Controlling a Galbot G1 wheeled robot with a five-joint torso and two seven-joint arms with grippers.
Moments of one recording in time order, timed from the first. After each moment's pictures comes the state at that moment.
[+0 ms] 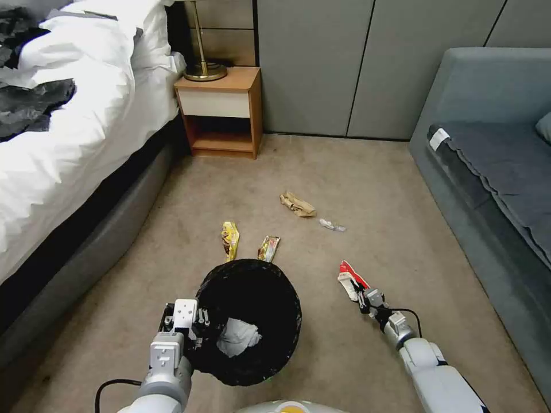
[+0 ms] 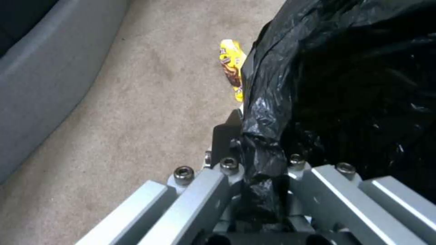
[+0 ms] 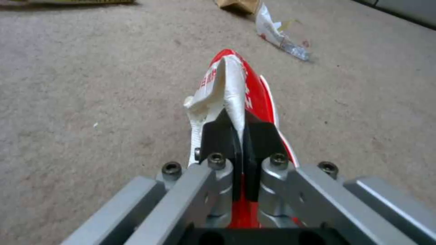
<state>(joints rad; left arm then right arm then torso) 1.85 -1.50 -0.45 -2.37 0.07 0.53 -0.12 -1.00 1.30 0.45 0.77 -0.06 0.56 -0.35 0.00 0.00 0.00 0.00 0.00</state>
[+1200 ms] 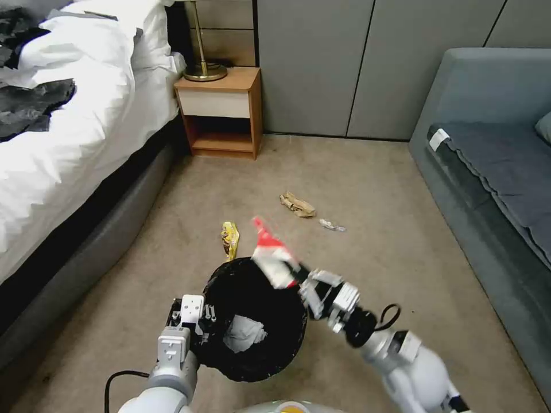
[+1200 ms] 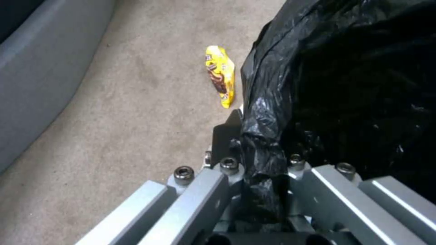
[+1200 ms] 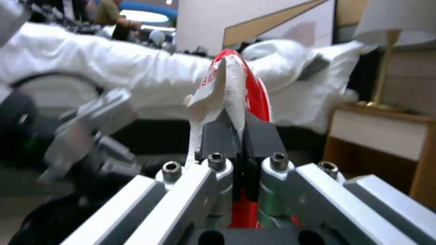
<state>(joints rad) 1.80 -1.48 -0.42 -2.34 0.05 0.53 -0.12 -1.50 1.25 0.23 1.94 0.23 0.45 -0.63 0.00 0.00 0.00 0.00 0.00</state>
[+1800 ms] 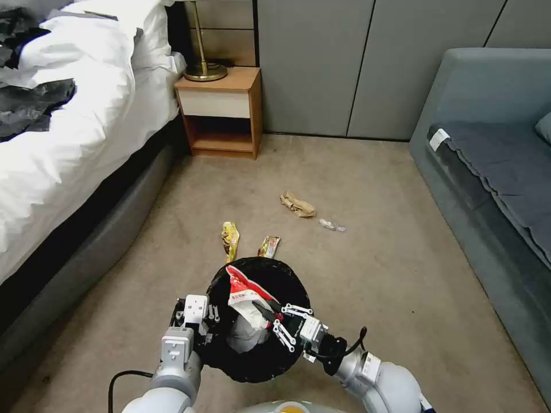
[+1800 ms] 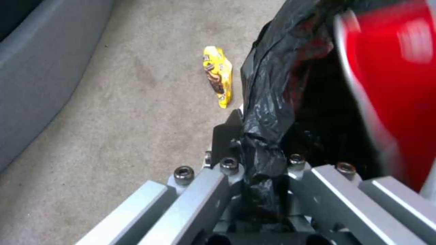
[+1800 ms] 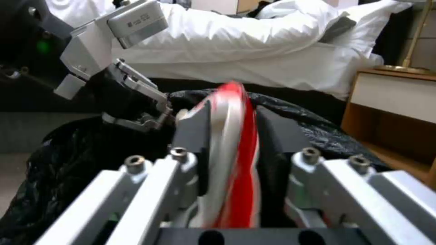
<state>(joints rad) 1.81 -1.48 -0.41 -2.35 0.06 0.53 -0.12 -1.49 1.26 0.19 1.84 0.14 0.45 -0.63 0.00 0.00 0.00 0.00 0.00</state>
